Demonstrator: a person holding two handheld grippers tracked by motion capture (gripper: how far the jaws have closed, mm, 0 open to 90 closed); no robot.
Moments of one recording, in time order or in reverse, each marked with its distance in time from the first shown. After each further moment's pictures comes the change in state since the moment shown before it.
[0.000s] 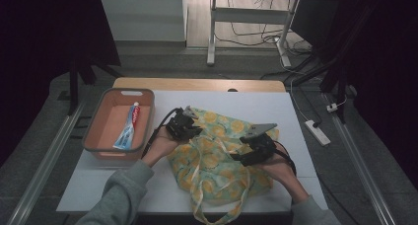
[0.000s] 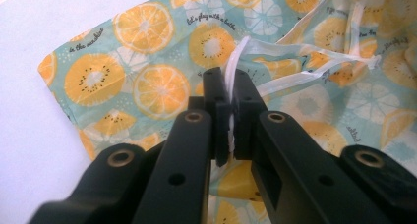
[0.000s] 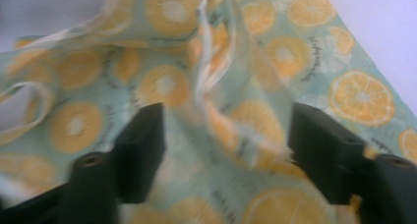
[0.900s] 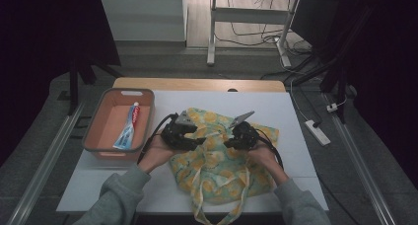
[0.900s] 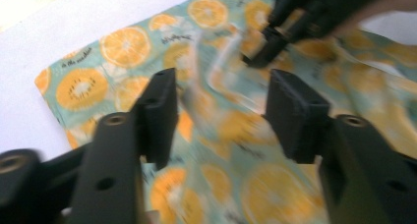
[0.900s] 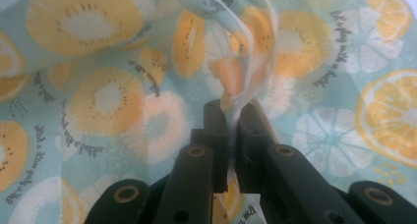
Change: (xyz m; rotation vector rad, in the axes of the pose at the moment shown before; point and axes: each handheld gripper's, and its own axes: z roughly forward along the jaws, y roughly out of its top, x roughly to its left) left arm -0.035 -0.015 -0.040 -0.100 -0.013 0.019; right arm -0.032 0.017 0.065 0.162 0.072 0.049
